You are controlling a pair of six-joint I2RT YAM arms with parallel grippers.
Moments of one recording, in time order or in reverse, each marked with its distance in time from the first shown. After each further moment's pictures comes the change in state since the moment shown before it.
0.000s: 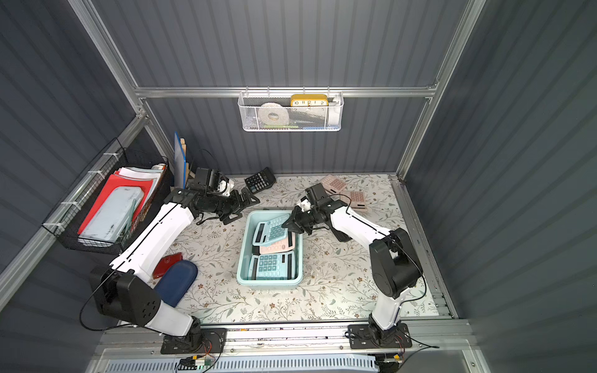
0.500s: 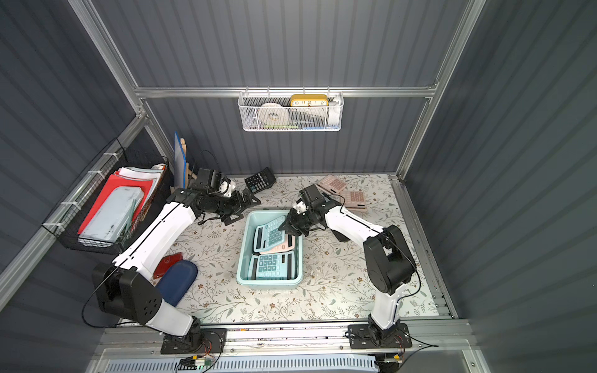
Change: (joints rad) left arm 0.000 0.021 -0.006 0.006 0.015 0.007; right arm 0.026 0.035 0.051 -0.090 0.040 -0.040
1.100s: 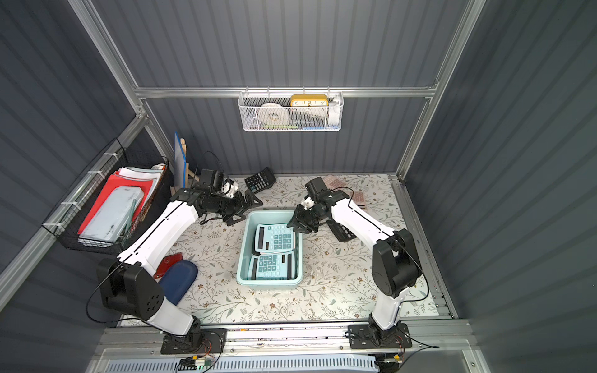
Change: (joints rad) left arm 0.000 0.027 0.000 0.005 0.035 0.008; right arm -0.040 -0.042 0.103 -0.261 0.081 -0.099
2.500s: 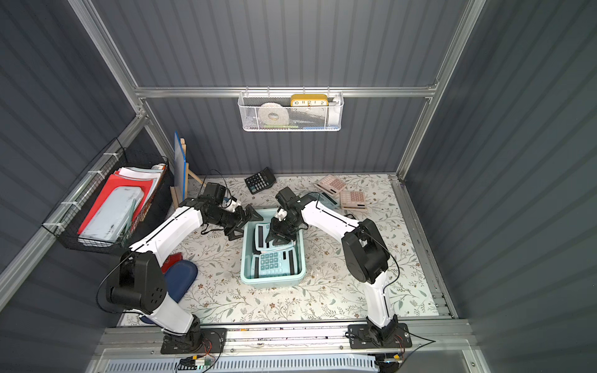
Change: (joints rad) left arm 0.053 0.046 -0.185 0.040 0.153 0.018; right arm 0.183 0.254 0.193 -0.056 -0.028 -0.045
